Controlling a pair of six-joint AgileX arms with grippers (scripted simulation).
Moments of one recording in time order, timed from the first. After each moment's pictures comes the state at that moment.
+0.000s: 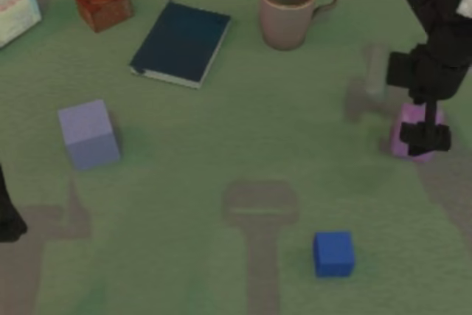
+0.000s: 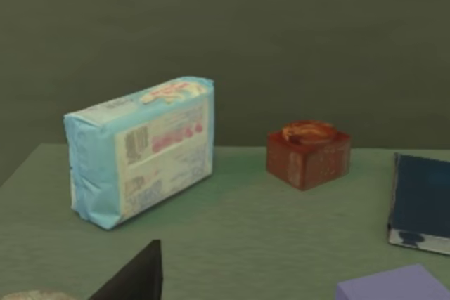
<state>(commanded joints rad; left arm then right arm) 0.02 0.00 0.00 0.00 0.00 0.00 0.19 2.25 1.70 -1.01 0.00 -1.09</state>
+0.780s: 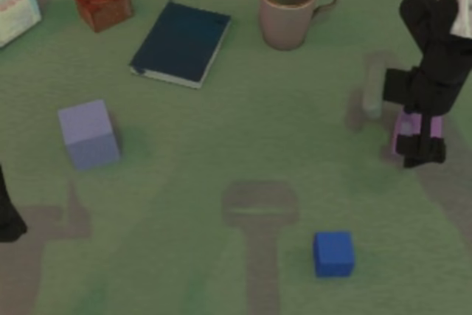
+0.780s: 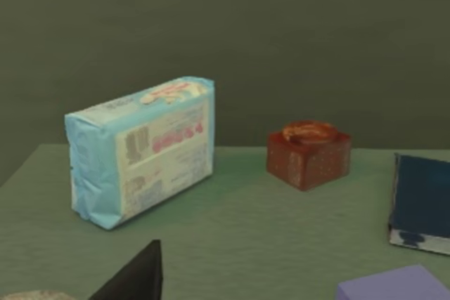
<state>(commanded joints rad) 0.02 0.00 0.00 0.00 0.00 0.00 0.19 2.28 1.63 -0.92 0.00 -1.09</state>
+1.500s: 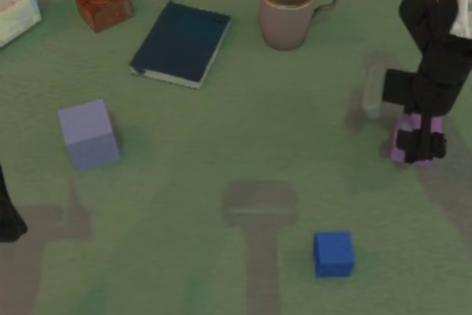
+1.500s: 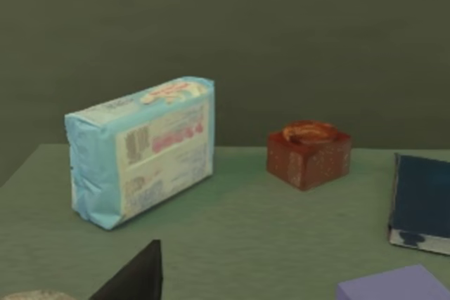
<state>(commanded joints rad) 0.02 0.00 0.00 0.00 0.00 0.00 0.19 2.28 1.63 -0.92 0.00 -1.09</state>
